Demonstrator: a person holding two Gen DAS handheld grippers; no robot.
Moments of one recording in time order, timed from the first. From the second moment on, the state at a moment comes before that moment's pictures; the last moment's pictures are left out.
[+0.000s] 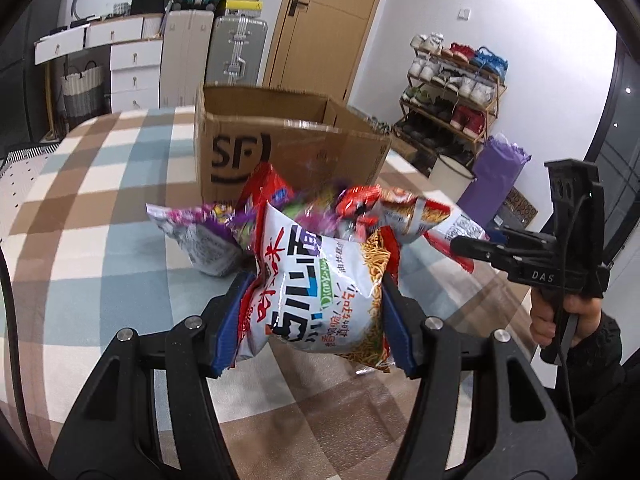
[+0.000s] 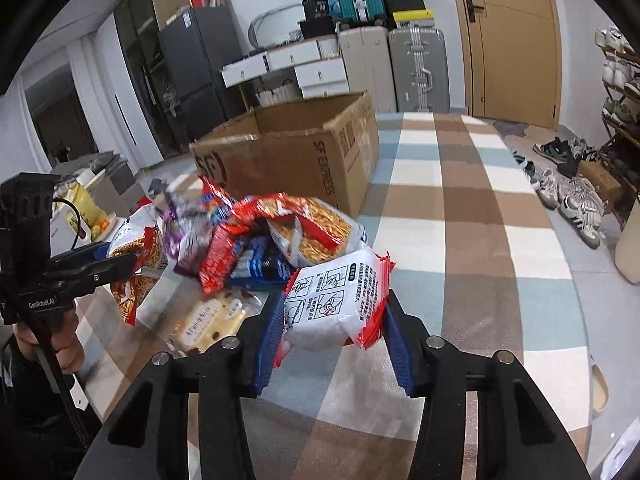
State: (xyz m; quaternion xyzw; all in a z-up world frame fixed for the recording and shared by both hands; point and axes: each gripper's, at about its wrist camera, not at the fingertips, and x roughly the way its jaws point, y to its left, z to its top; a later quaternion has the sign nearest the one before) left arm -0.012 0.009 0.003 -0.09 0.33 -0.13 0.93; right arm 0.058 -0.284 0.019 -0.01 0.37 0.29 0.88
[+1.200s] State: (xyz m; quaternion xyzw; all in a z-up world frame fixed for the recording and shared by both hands) left arm 0.061 0.023 0.098 -0.09 0.27 -0.06 0.96; right arm 0.097 -0.250 0.106 0.03 0.28 0.34 0.90
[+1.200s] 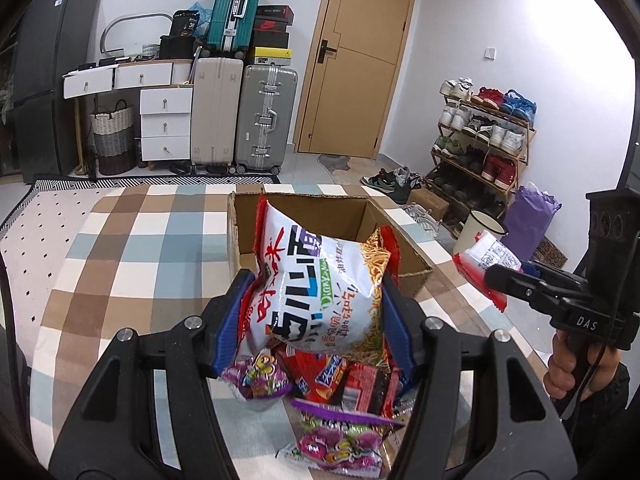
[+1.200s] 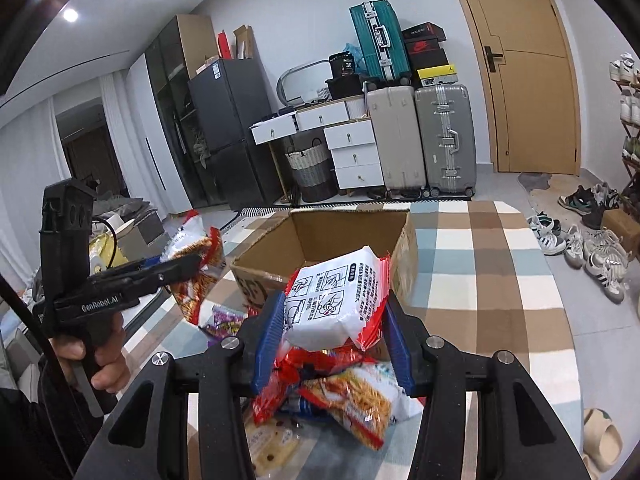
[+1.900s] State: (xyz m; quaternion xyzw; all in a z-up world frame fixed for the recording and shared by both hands) left arm 0.153 0.038 0.069 -0.09 0.30 -0.05 0.95; right arm 0.165 -0.212 0.092 0.04 0.31 0.35 0.88
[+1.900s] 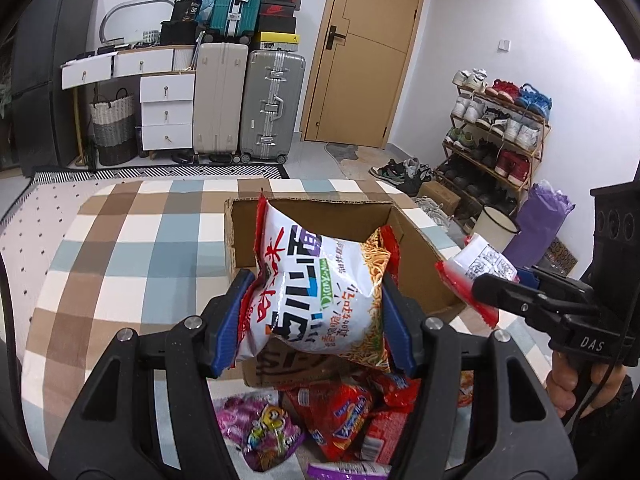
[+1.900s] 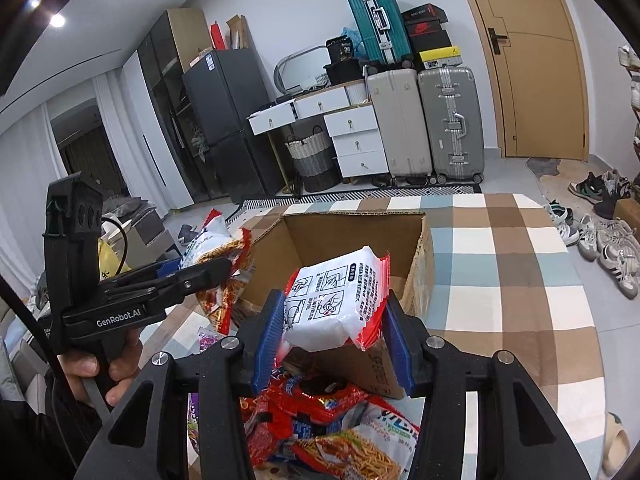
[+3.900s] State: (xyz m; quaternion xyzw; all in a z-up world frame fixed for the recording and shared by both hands) left arm 0.101 0.030 0.055 -0.06 0.33 -0.01 0.94; right arm 0.139 -0.230 0.085 -0.01 0.32 0.32 0.89
